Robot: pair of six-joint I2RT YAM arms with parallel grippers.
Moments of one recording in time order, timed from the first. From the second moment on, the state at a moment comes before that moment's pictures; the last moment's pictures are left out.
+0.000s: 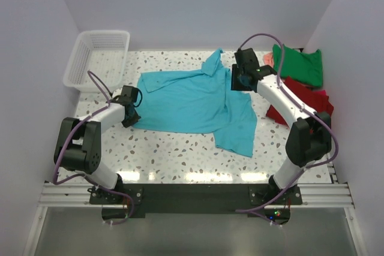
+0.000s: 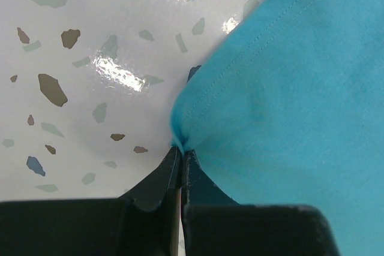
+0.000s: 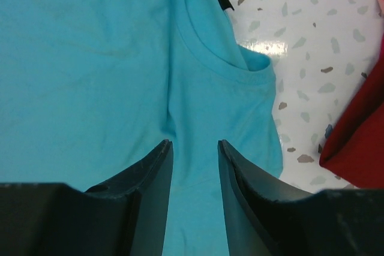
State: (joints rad) left arm -0.16 1.58 0.84 -0.43 -0.34 -0.70; right arm 0.36 1.72 1.49 -0.65 0.24 0.31
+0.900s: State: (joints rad) left arm -0.16 1.52 0.95 -0.53 -0.35 -0.67; right arm 0.53 1.24 0.81 -0.93 0.26 0.75
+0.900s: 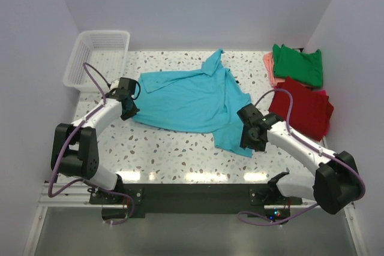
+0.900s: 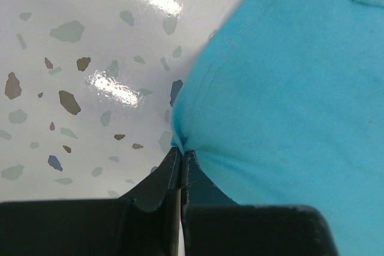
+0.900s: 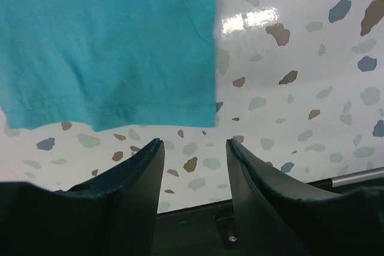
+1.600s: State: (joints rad) left arm -0.16 1.52 0.97 -0.54 -0.32 -0.64; right arm 0.50 1.21 0.58 -0.66 0.26 0.77
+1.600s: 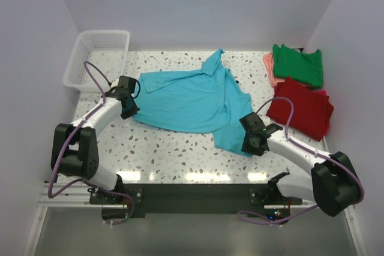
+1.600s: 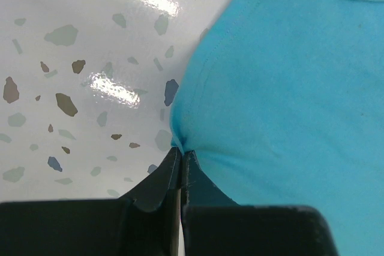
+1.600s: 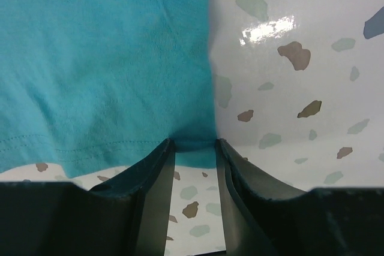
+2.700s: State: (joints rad) left arm -0.16 1.51 1.03 -0.57 -0.33 -0.61; right arm 0.48 1.24 0.72 -0.75 0.29 0.78
